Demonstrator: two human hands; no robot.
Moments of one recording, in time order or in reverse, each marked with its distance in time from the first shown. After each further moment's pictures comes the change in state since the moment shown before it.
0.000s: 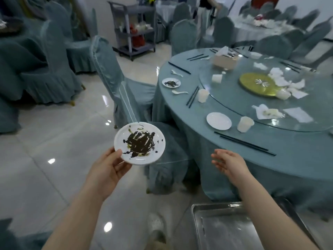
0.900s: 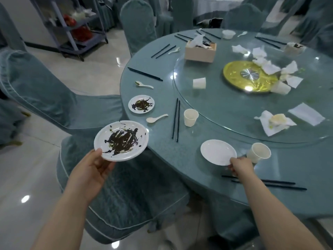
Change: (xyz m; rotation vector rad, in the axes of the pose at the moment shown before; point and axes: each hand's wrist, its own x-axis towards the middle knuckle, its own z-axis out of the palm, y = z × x) left_hand 0.351 0.101 0.144 0.155 -0.071 -0.132; right_hand 0.314 -0.049 -0.003 -0.313 0.516 0.260
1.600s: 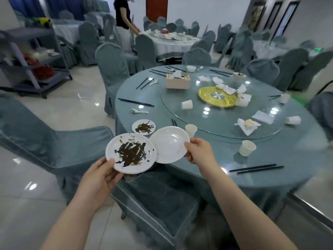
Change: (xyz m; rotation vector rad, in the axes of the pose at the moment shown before) left_hand 0.038 0.091 -0.108 0.064 -0.338 0.012; right_hand -0.284 -0.138 0.131 0.414 -0.069 -0.401
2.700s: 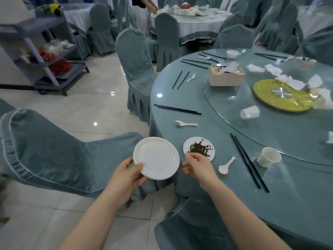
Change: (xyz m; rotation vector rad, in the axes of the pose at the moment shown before) left_hand 0.272 0.121 -0.079 0.245 -0.035 -0.158; right_hand 0.194 0.018 0.289 0.223 -0.122 0.292
